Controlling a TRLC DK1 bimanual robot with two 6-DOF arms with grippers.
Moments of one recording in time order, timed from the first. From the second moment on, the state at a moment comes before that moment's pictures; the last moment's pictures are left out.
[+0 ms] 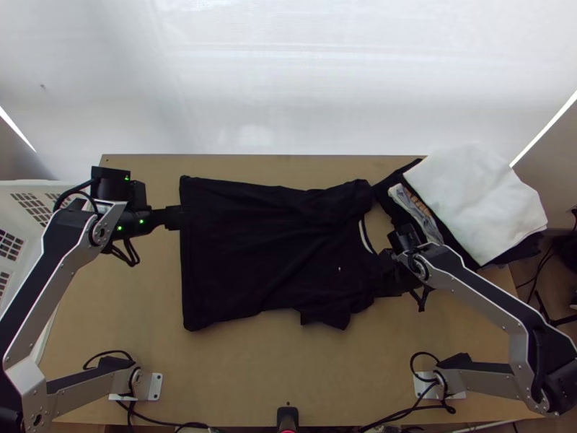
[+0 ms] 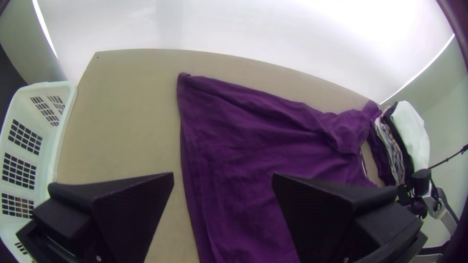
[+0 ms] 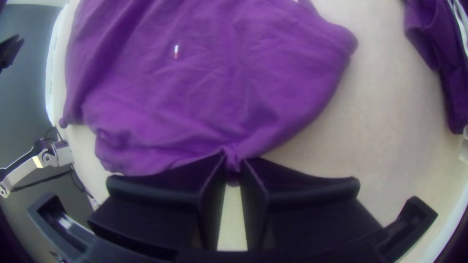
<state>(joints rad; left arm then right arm) -0.13 1.29 1.25 -0.84 0.07 -0.24 0.37 1.41 0.77 -0.74 -0.31 0.26</state>
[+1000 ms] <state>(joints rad) -0.61 1.13 0.83 -1.16 0.04 0.08 0.34 1.35 0.79 -0.69 -0.30 0.27</state>
